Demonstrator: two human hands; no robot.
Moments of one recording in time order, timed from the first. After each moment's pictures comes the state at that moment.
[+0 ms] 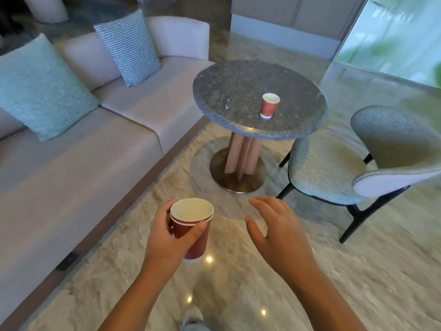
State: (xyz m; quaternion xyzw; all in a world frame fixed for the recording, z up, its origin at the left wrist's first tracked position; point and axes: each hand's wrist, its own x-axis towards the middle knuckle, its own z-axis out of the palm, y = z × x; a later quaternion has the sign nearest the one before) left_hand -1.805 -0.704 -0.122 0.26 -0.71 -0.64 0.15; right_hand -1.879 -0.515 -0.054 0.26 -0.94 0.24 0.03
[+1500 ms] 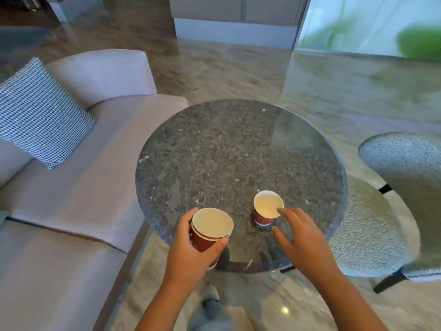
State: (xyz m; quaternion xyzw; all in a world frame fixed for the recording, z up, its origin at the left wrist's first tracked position) left_hand -2.345 -0.804 -0.120 0.15 -0.79 -0.60 0.03; right_hand -2.390 -0.585 -0.107 0.08 -0.96 0.27 0.03
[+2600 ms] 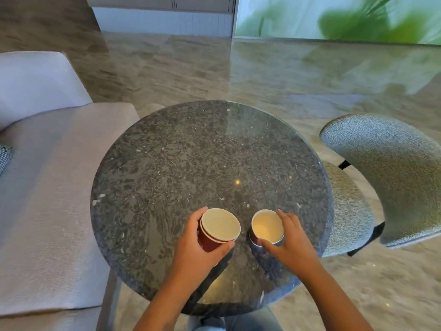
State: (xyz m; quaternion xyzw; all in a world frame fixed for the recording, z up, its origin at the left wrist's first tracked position) left_hand -2.463 -0.830 -0.155 -0.01 -0.80 -0.59 -0.09; right_hand -2.446 -0.607 -0.173 -0.11 -0.95 0.30 -0.02
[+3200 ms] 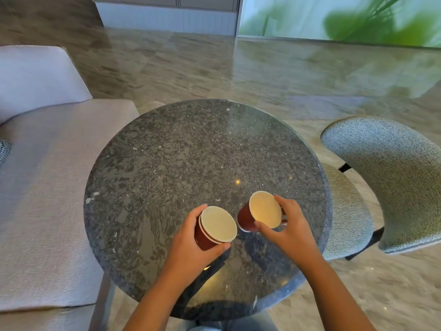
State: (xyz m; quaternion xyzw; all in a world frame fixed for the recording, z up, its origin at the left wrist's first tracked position) left_hand -2.475 -0.824 -0.156 -0.03 -0.82 -0.56 -0.11; right_hand -2.469 -0.598 -0.150 -0.09 -0.91 0.41 0.04
